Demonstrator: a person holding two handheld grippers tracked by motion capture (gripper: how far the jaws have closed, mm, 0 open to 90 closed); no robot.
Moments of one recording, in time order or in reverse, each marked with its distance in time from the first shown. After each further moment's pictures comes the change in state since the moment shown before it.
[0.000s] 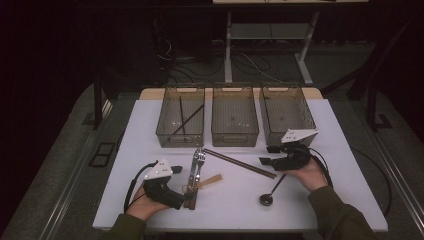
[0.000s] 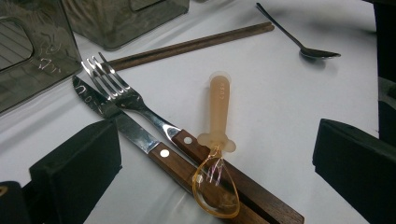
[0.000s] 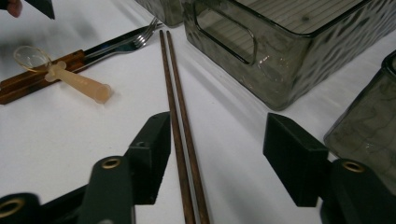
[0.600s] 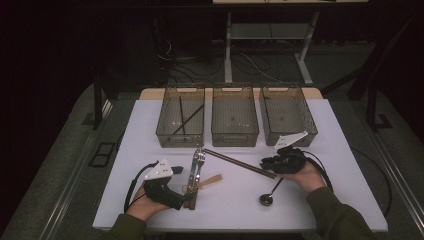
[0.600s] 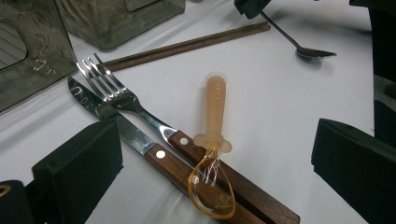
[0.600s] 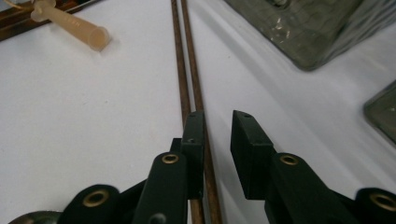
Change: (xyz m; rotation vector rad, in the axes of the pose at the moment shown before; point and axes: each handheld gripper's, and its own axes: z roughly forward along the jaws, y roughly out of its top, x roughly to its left) left arm -0.001 0.001 0.000 0.009 -0.011 0.006; right arm 0.002 -0.010 0.017 0.159 0.039 -0.056
